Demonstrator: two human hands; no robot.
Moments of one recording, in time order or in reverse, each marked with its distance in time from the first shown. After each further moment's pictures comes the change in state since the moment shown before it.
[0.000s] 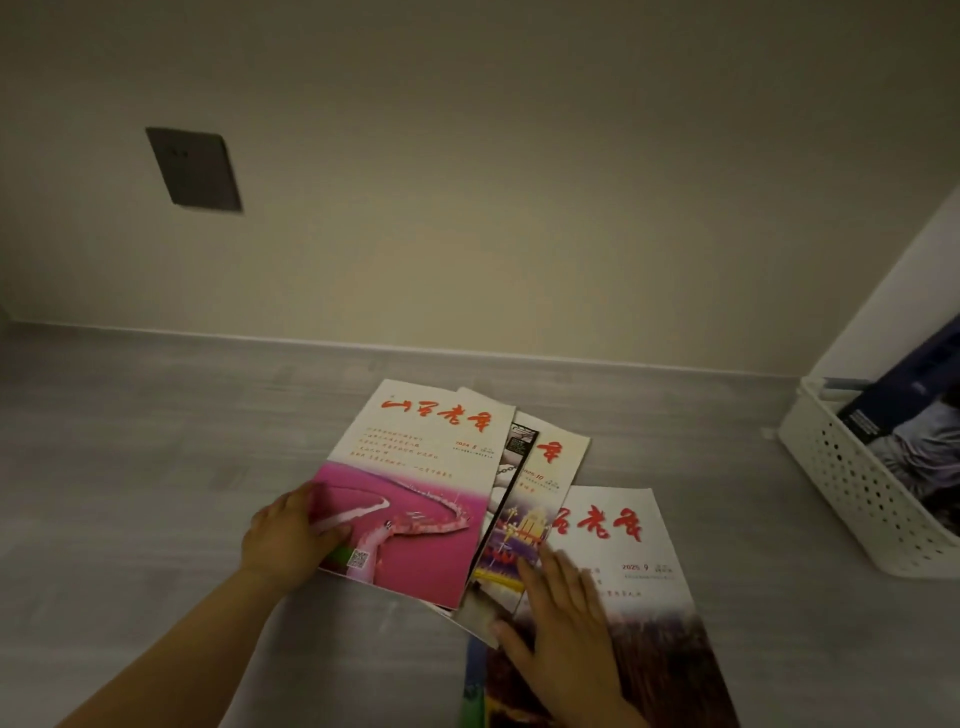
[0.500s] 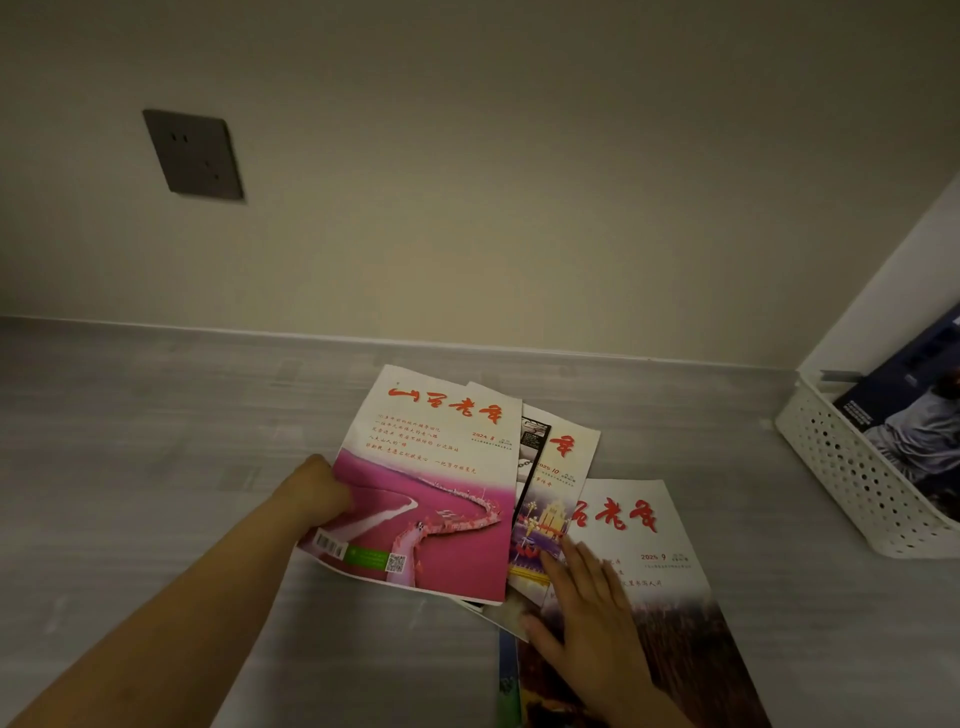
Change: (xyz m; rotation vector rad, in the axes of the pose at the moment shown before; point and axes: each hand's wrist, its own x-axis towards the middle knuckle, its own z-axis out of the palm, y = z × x) left_hand 0.034 0.018 -0.034 -0.222 -0.235 -0.072; right_hand 0.011 0.012 0.025 0.078 0.042 -0.019
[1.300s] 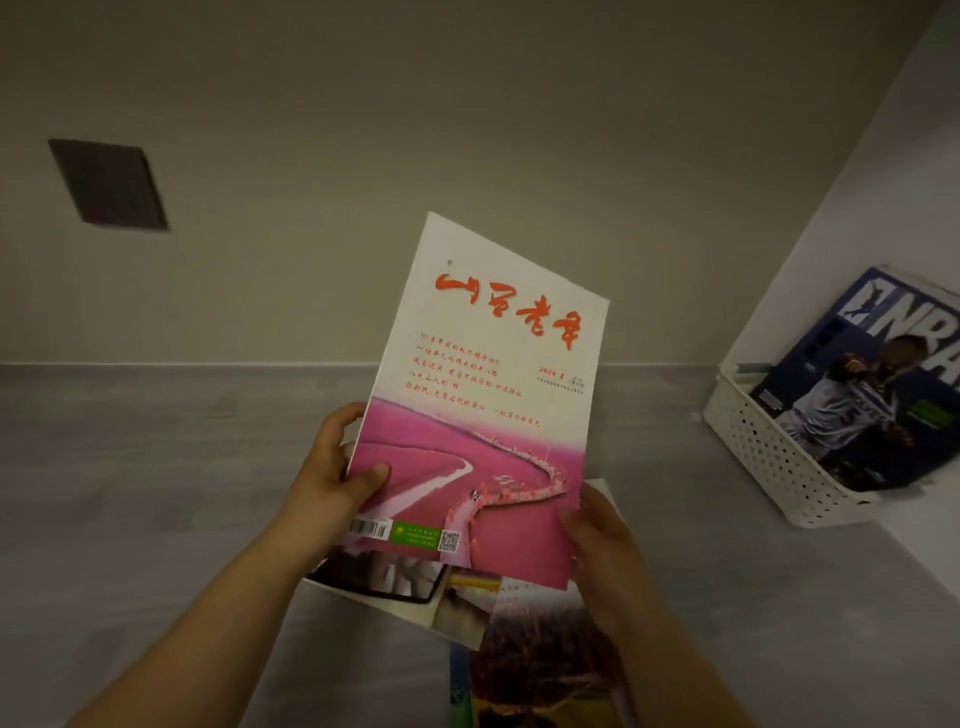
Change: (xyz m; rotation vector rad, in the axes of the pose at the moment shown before) left_hand -0.076 0.060 0.019 -0.718 -0.117 0.616; right_hand 0.005 0.005 -0.099 1.497 0.219 0.370
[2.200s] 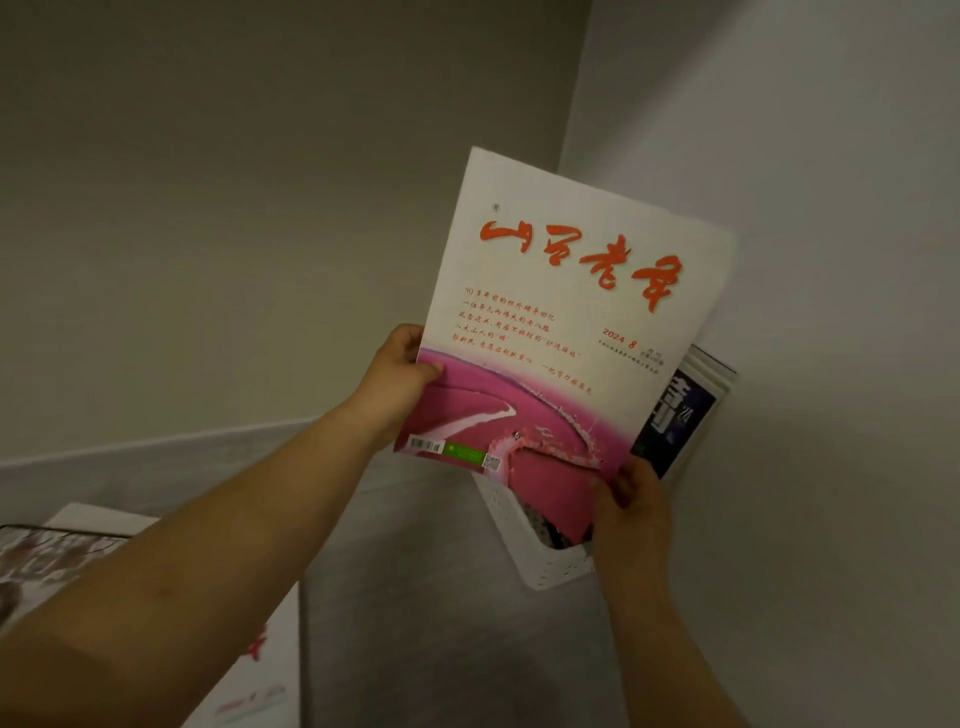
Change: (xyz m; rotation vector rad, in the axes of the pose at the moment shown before) left_hand 0.171 0.079 0.401 0.021 -0.175 0.061; right_hand 0.080 -0.113 -0.306 -0.142 0.565 -0.467
